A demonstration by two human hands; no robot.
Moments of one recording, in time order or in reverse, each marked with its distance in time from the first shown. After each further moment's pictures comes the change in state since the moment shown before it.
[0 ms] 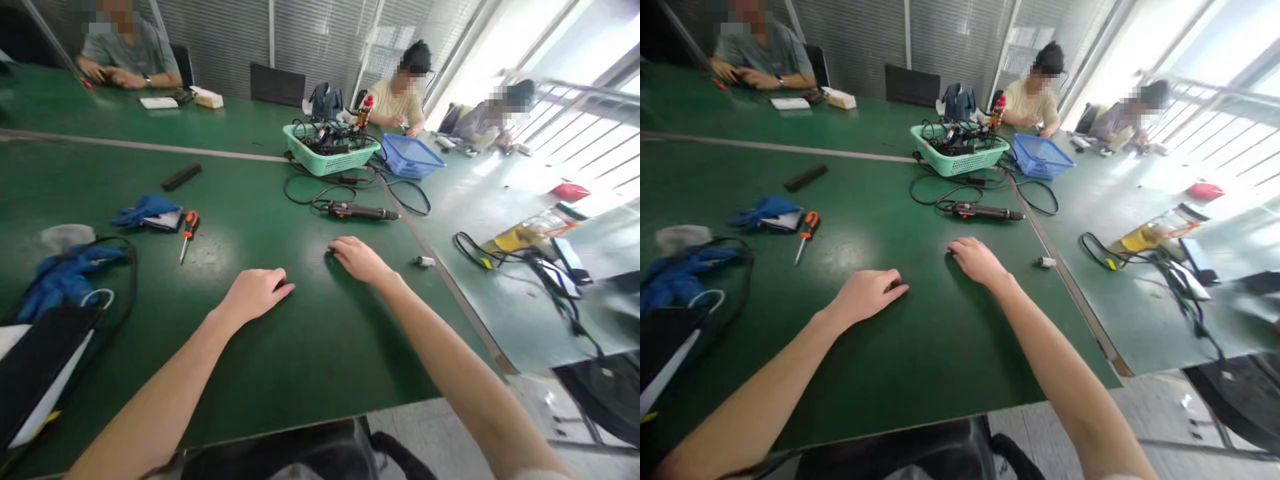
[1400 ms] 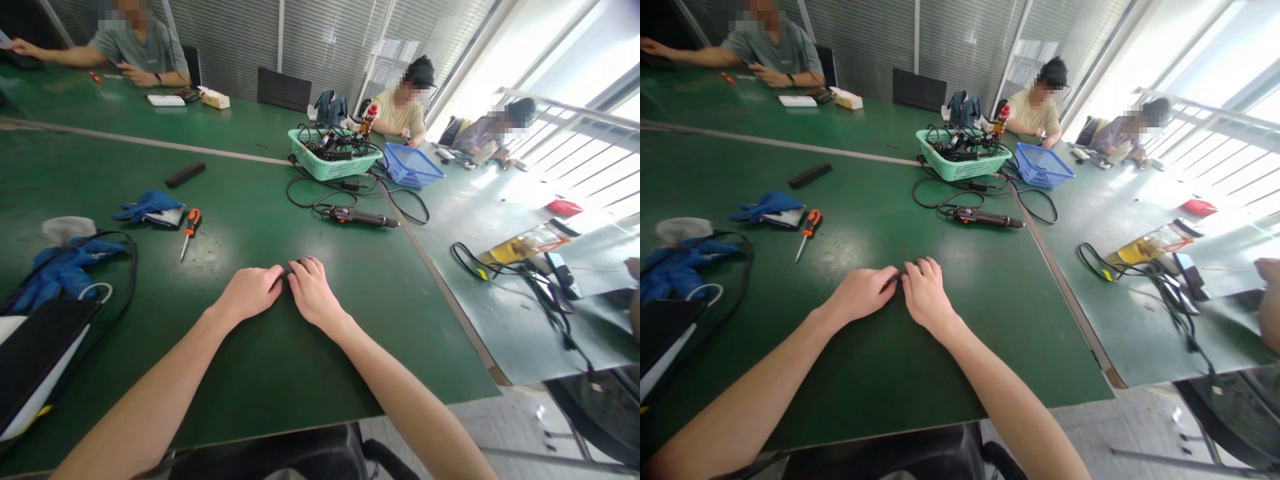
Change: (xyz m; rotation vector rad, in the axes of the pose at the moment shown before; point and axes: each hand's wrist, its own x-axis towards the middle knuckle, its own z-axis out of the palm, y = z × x) left_hand -0.002 -0.004 -0.005 0.087 0.045 -0.027; right_hand 0.010 -0.161 0.019 0.214 0.211 0.190
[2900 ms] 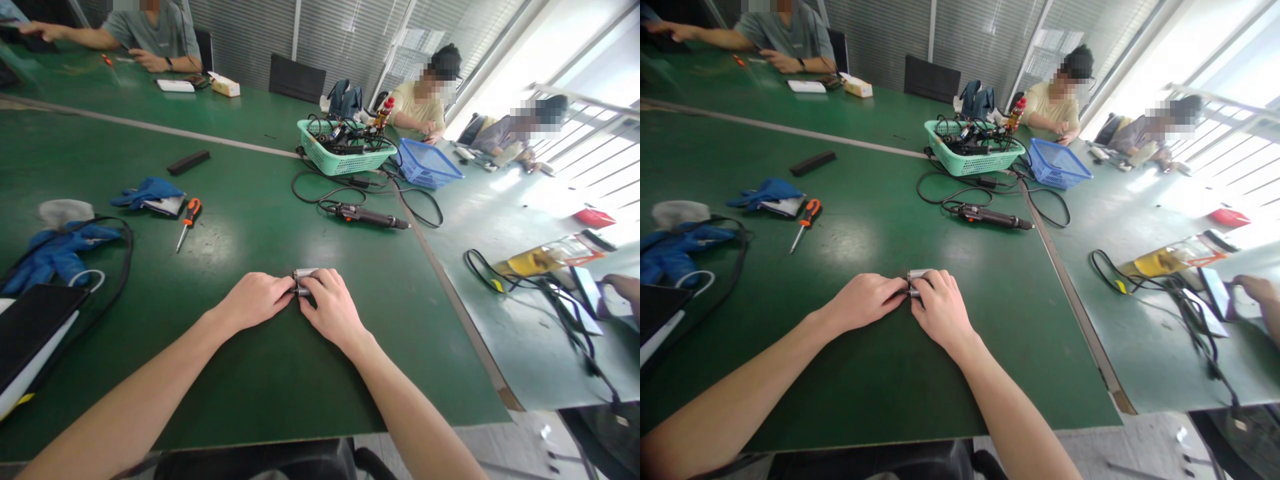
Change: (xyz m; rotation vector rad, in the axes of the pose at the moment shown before) left_hand 0.001 0.019 0.005 -0.084 -0.015 0.177; right_hand -0.026 0.018 -0.031 -0.044 -0.014 -0.134
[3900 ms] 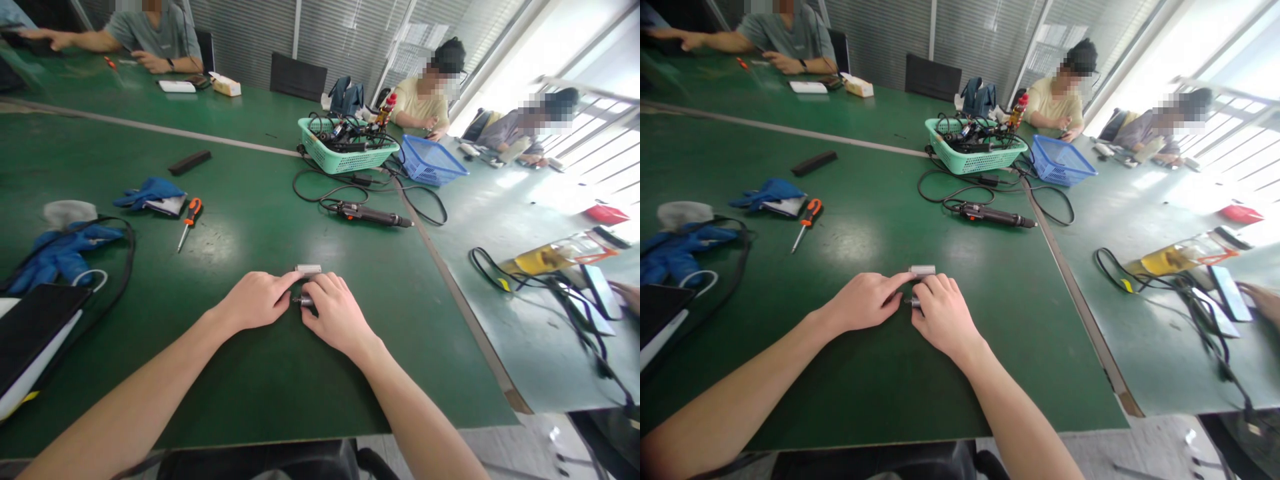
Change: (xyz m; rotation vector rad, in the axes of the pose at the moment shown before) left_hand -0.001 0.005 -0.009 -0.018 -0.004 -0.026; right_hand -0.005 -0.006 -0.013 -0.078 -0.118 -0.044
